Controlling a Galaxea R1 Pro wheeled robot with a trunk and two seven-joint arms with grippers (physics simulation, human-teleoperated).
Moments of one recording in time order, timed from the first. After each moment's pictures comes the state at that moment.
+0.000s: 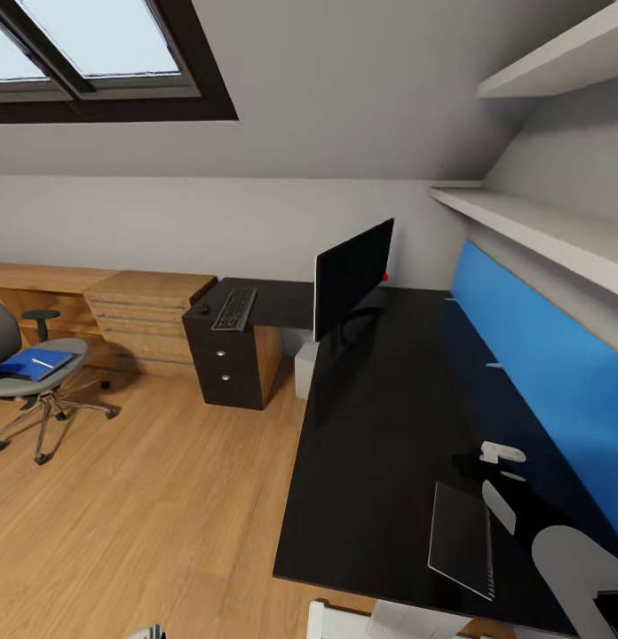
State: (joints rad) left arm 0.08 0.09 -0.08 -0.94 0.34 -0.11 0.26; right arm -0.78 -0.24 0.07 -0.35 -0.34 0.11 -0.11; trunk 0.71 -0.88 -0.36
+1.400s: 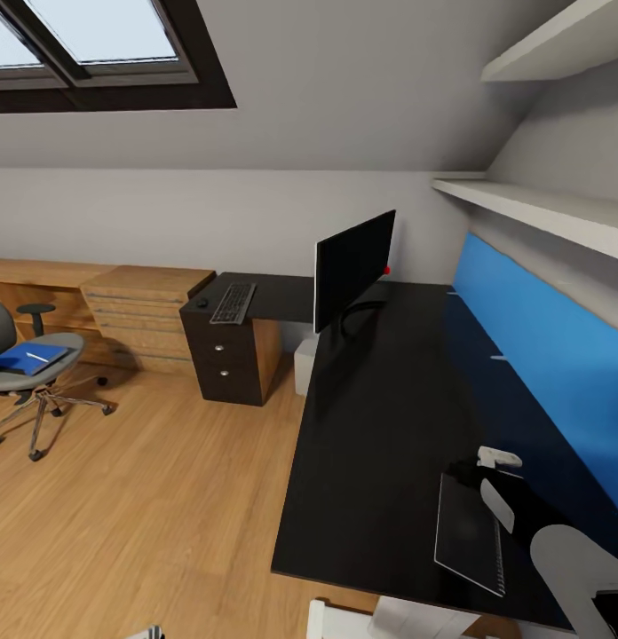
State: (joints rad) left arm 0.08 0.09 -0.08 -0.94 0.35 -0.11 0.26; right arm -0.78 -0.24 0.07 -0.36 -0.34 0.22 -0.11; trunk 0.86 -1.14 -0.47
